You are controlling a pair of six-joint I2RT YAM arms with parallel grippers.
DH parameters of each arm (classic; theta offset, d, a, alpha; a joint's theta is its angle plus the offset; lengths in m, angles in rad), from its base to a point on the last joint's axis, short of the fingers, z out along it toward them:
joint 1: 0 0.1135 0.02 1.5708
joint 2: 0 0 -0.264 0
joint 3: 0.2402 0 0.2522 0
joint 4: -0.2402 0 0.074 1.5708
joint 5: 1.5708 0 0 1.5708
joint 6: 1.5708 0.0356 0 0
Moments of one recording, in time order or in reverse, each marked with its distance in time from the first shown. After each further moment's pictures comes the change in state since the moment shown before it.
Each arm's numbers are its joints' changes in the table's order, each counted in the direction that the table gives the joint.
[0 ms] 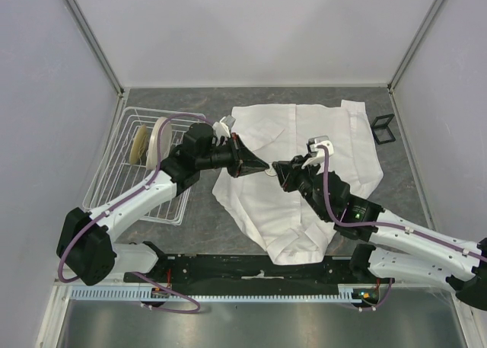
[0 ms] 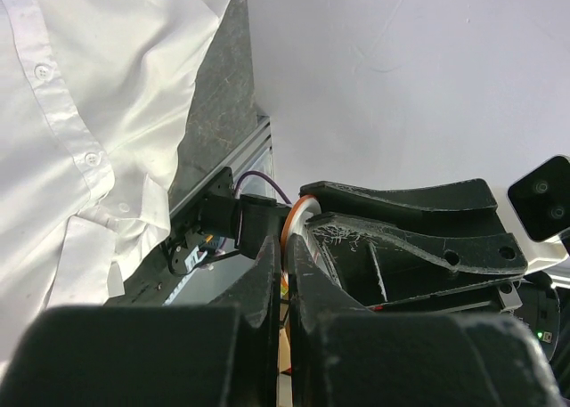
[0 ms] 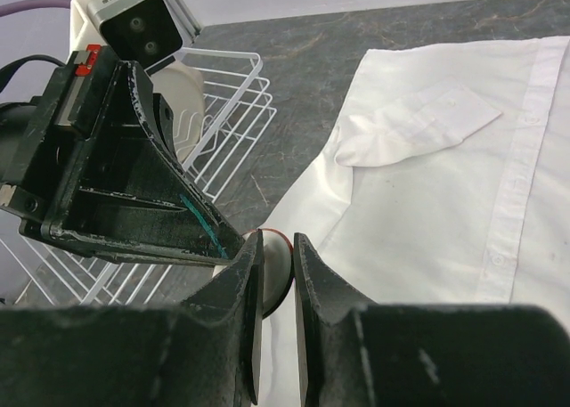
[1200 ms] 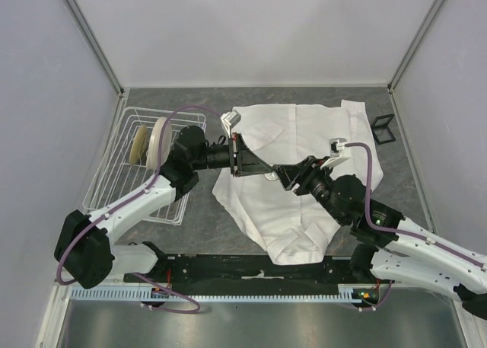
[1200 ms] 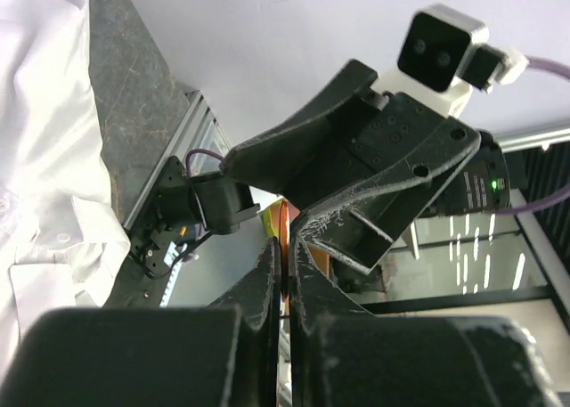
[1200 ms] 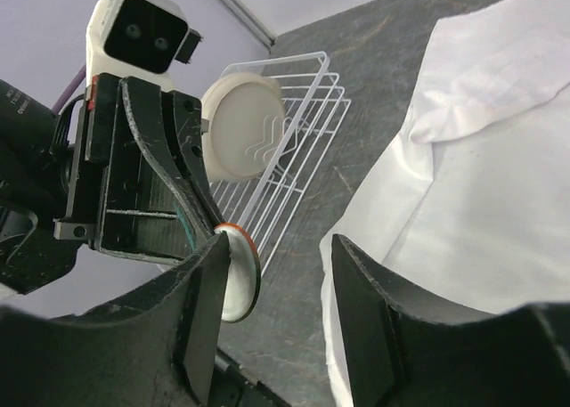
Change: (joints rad) left arm 0.001 0.019 -0.067 0.341 0.201 0.020; right arm -0.011 0.134 -0.002 -0.060 -0.077 0.245
